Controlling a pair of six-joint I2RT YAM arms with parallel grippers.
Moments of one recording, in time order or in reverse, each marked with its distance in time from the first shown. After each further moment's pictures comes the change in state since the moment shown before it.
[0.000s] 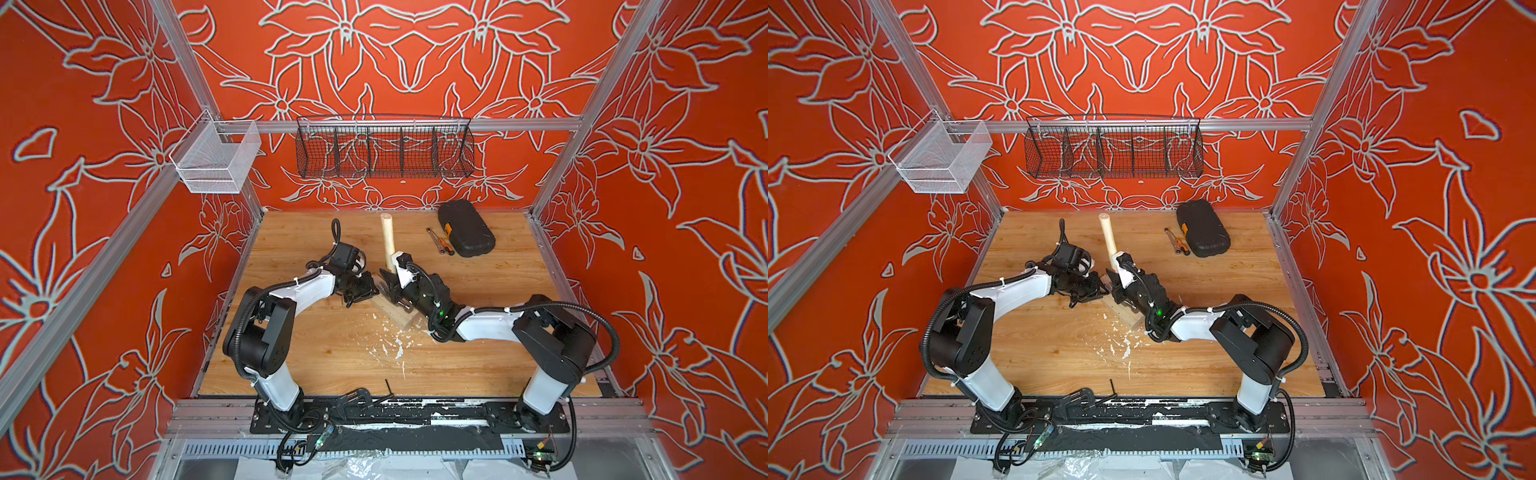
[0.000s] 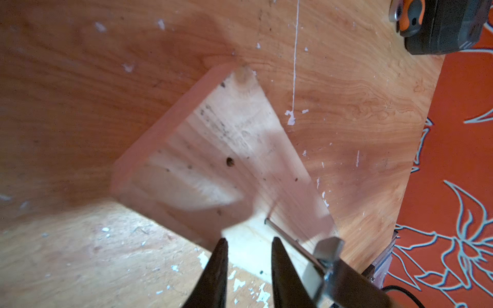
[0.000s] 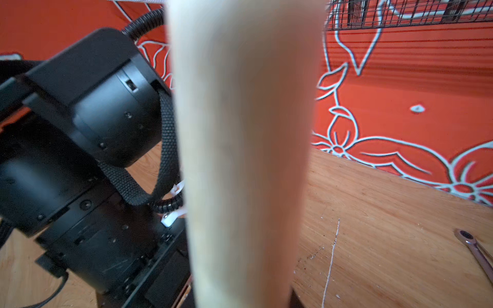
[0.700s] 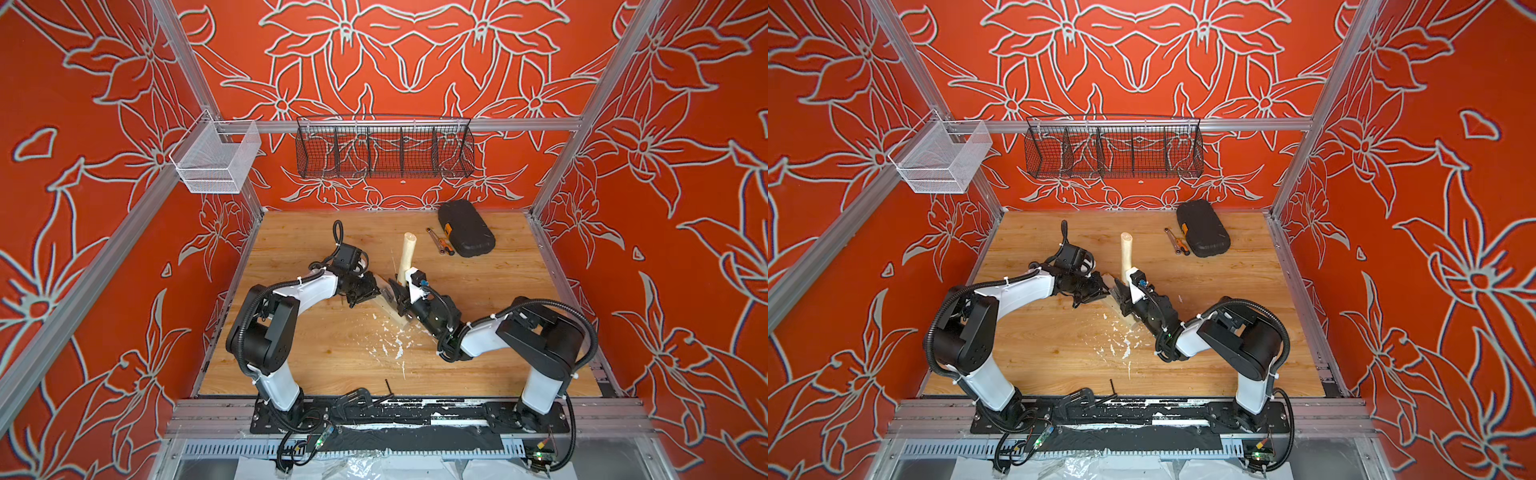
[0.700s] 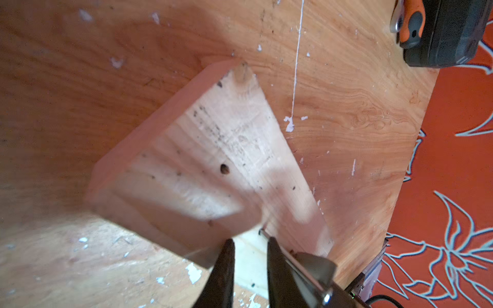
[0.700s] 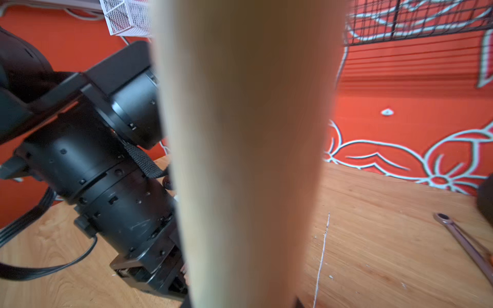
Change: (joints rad) left arm -0.013 0.027 -0.006 0.041 -0.030 -0.081; right arm 0.059 0.064 -0.203 0.390 0.104 -0.002
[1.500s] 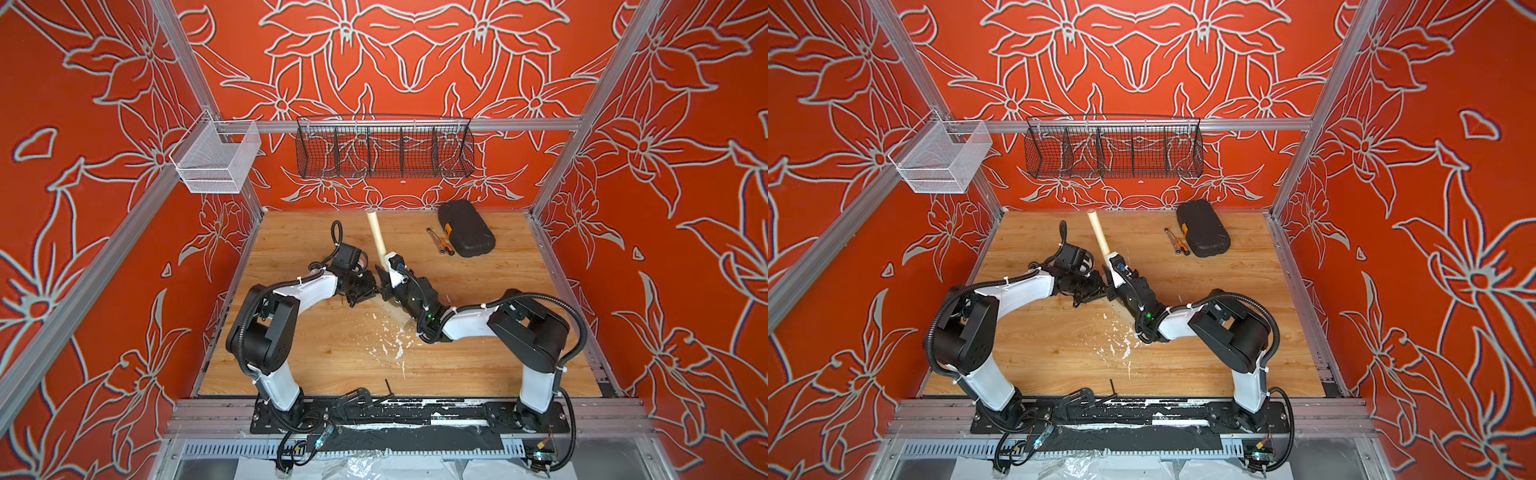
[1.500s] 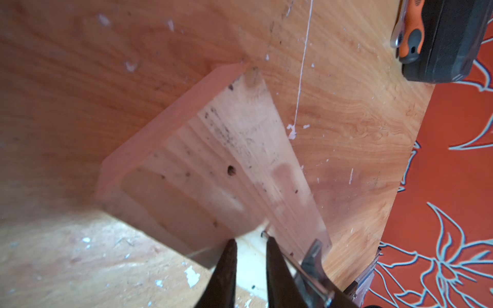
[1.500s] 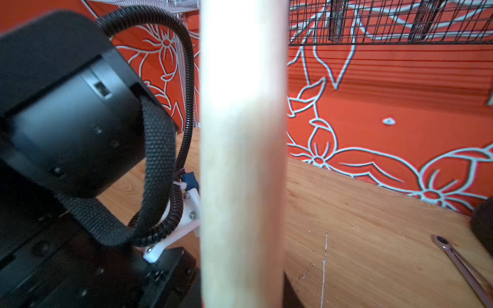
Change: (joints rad) left arm 0.005 0.004 -0.004 0.024 -0.011 -0.043; right arm -0.015 0.084 0.309 -0.308 0.038 -0.056
